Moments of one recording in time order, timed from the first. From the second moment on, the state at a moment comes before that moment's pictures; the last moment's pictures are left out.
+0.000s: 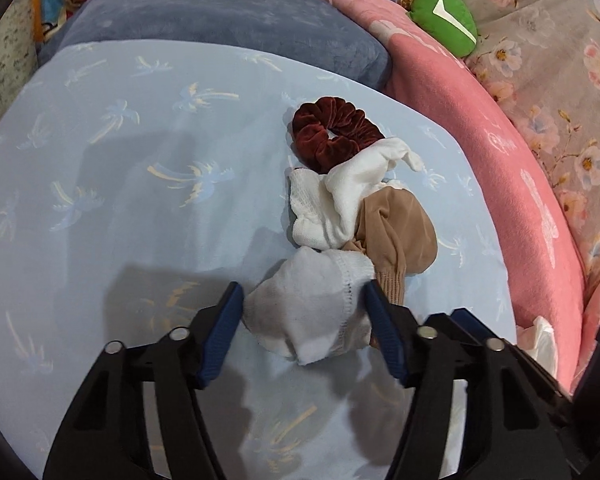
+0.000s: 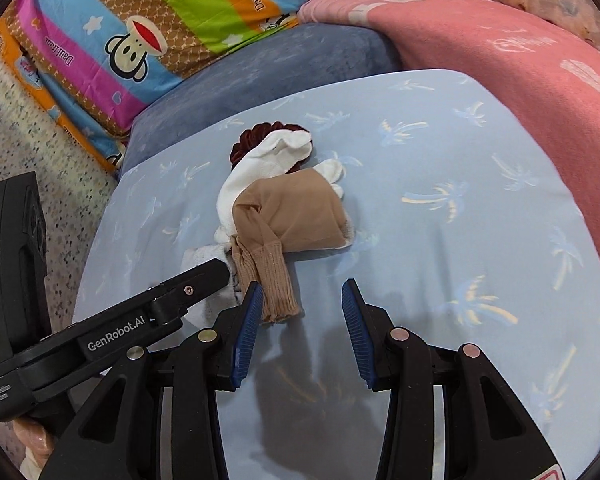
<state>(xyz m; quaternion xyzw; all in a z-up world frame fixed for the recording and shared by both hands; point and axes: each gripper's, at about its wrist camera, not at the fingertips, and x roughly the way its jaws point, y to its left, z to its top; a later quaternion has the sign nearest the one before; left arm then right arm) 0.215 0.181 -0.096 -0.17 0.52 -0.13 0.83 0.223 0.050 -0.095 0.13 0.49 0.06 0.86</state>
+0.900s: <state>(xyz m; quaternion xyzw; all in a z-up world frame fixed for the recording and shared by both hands) 0.192 0.172 -0.048 -0.16 0.47 -0.15 0.85 0.195 0.025 -0.039 0.17 0.43 0.07 0.88</state>
